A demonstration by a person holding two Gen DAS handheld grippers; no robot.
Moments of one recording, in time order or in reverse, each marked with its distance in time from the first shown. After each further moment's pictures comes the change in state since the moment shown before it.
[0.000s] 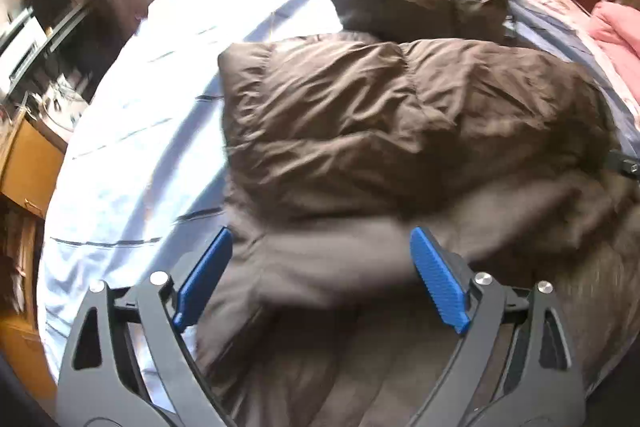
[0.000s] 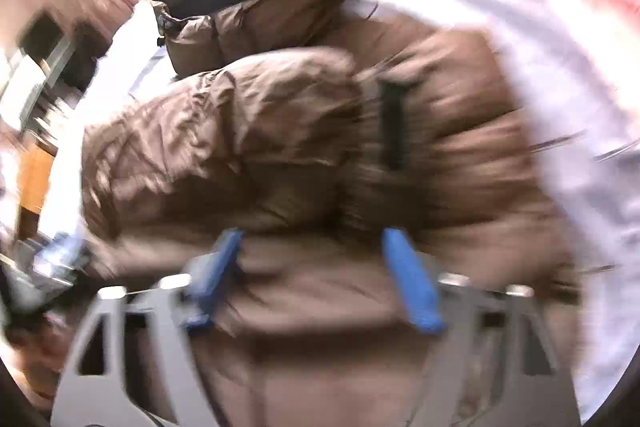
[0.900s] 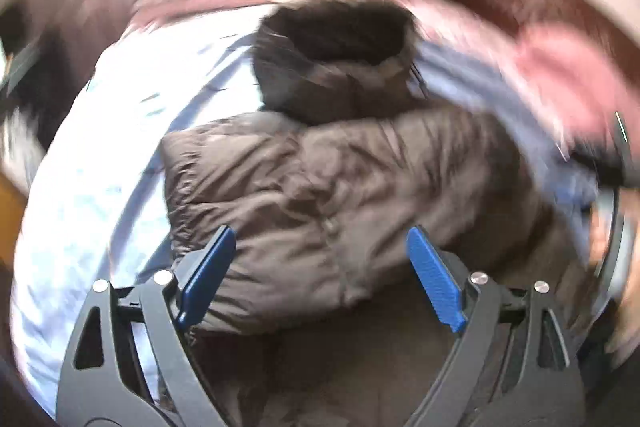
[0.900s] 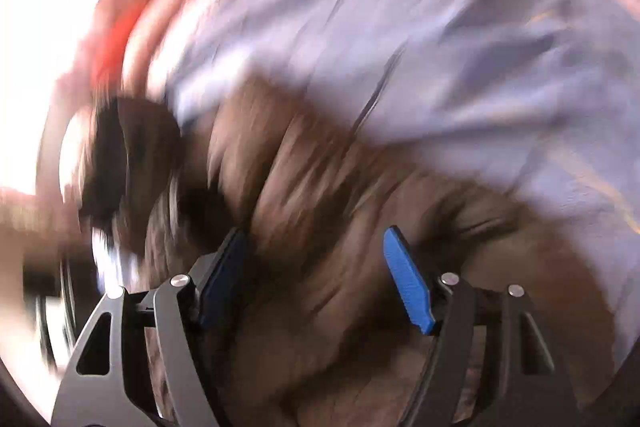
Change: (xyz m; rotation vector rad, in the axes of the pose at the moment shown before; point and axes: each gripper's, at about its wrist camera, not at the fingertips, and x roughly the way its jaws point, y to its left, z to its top) left arm -0.050 -0.010 0.049 -0.034 -0.168 -0.264; right arm -0.040 -0.140 -0.044 0.881 -0.211 0.044
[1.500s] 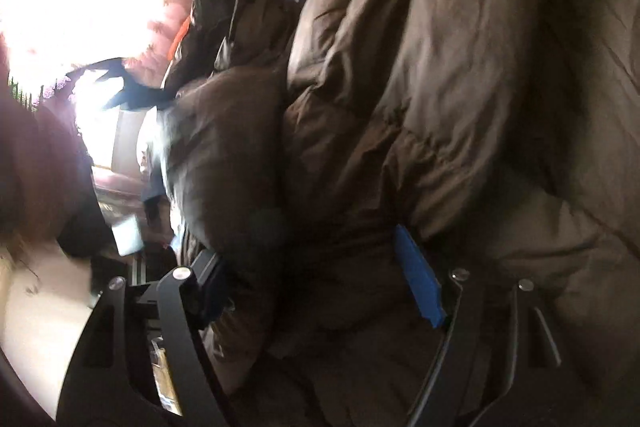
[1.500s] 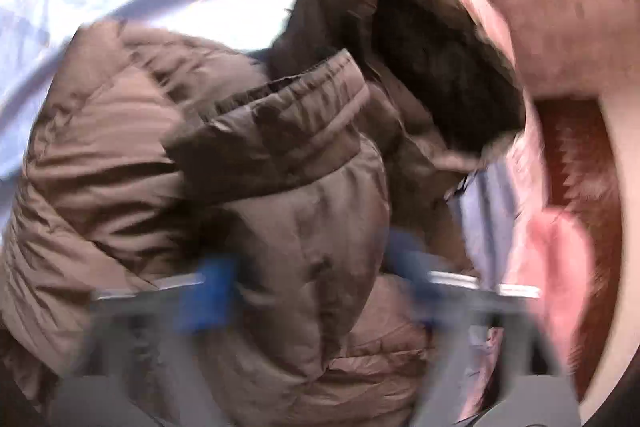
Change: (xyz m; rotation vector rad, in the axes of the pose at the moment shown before) left arm 0.124 -0.169 -0.104 0.974 0.091 0.526; right arm 0.105 0.338 -0.250 -1.457 0.207 -0.432
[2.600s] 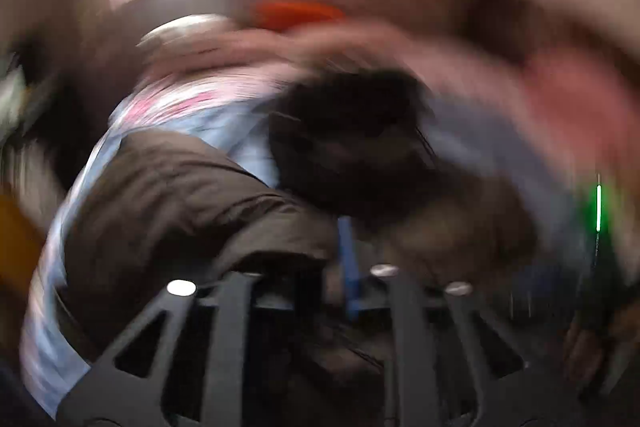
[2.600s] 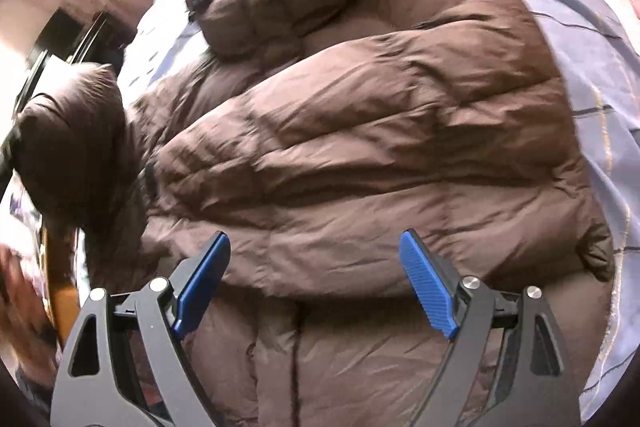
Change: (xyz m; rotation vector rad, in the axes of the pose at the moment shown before) left arm -0.041 0.190 -0.023 -0.735 -0.192 -0.360; right arm 0.039 -0.152 -0.233 0.617 -0.044 0.620
